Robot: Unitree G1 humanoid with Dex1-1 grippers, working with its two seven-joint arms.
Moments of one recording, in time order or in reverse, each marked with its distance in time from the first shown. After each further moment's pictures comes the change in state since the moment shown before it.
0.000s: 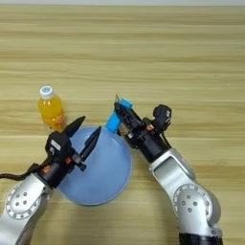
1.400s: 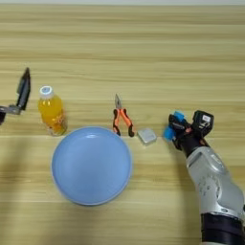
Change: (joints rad) left arm -0.142 0.092 0.493 -0.152 -0.101 0.030 0.153; right arm -0.133 -0.135 -0.172 0.400 -0.447 -0.172 -0.107
